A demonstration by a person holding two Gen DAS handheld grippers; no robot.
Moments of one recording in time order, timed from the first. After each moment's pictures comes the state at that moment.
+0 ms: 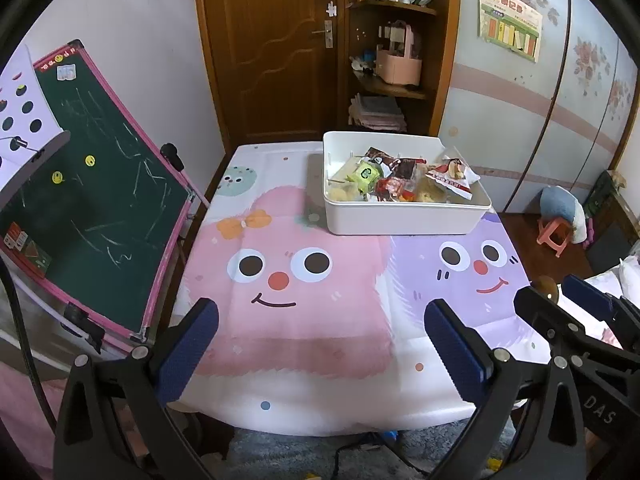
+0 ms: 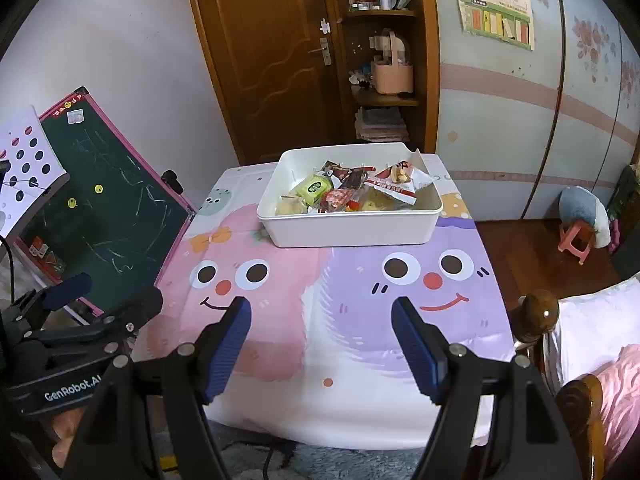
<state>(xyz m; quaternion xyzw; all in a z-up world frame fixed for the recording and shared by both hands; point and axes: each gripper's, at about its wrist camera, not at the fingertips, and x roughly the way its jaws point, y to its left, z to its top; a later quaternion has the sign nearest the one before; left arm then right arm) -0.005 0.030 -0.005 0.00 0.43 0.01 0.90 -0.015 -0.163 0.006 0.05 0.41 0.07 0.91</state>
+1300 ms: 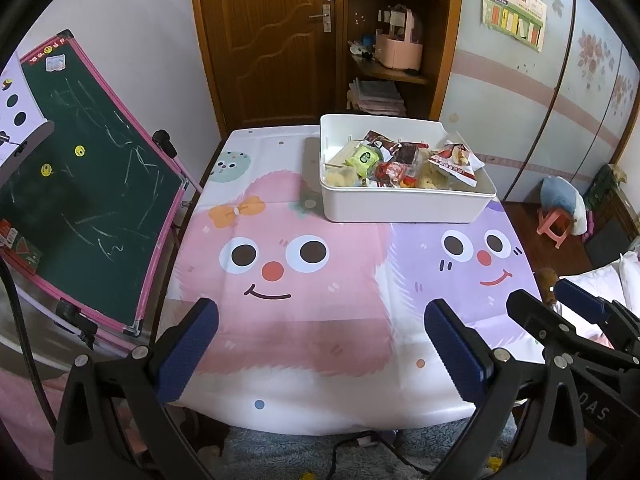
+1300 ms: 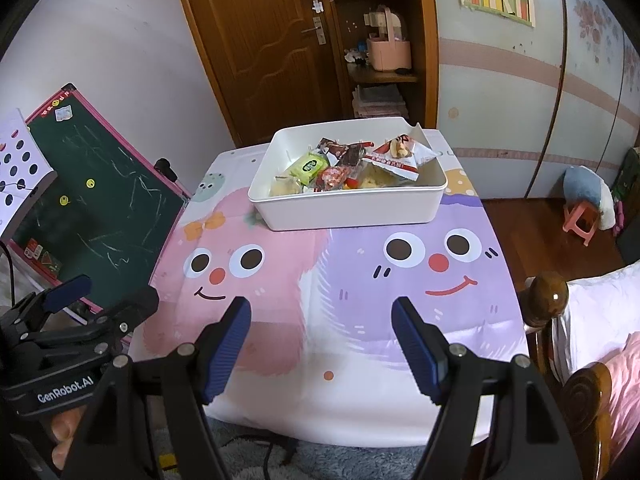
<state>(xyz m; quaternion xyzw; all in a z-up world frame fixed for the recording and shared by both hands) 0.009 0.029 -0.022 0.00 0.45 0.00 0.89 -0.001 -0.165 -0.018 0.06 0.45 0.07 0.89</state>
